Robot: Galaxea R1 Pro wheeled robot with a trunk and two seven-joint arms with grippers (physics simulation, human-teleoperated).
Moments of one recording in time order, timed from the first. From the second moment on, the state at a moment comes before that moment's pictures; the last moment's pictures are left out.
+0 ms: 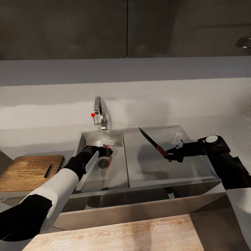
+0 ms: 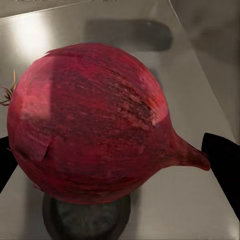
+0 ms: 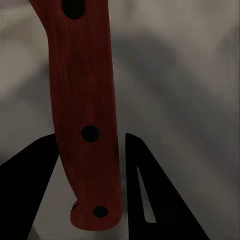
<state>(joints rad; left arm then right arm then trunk) -1.07 -0.06 -0.33 -0.56 0.25 0.55 -0.01 -0.86 -0.35 0.12 -1.32 0.49 0.52 1.30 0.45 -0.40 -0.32</state>
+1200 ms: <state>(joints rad) -1.05 -0.01 -0.34 -0.55 0.25 0.17 -0.01 -0.86 -0.35 0.12 -1.32 0.49 0.52 1.30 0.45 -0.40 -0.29</state>
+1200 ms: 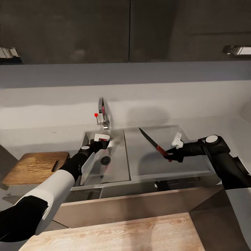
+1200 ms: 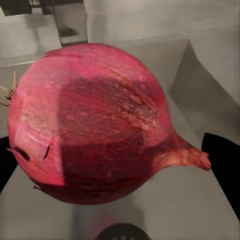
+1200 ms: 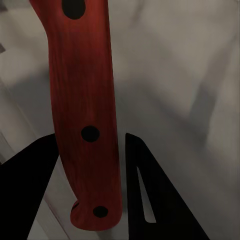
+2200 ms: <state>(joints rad) -0.91 0.02 -0.34 -0.57 0.25 -0.01 -0.08 -0.86 -0.35 0.12 -1.32 0.49 0.52 1.30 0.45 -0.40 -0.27</state>
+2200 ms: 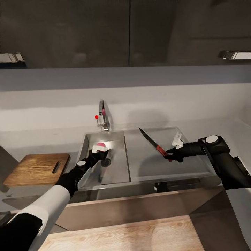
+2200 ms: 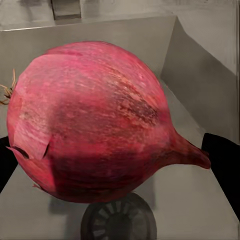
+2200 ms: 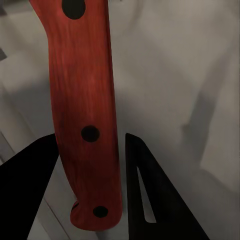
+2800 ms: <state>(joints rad) -0.83 0.06 -0.34 -0.85 0.25 0.04 -0.10 -0.86 -0.35 0.12 -1.32 0.49 0.52 1.30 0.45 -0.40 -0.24</state>
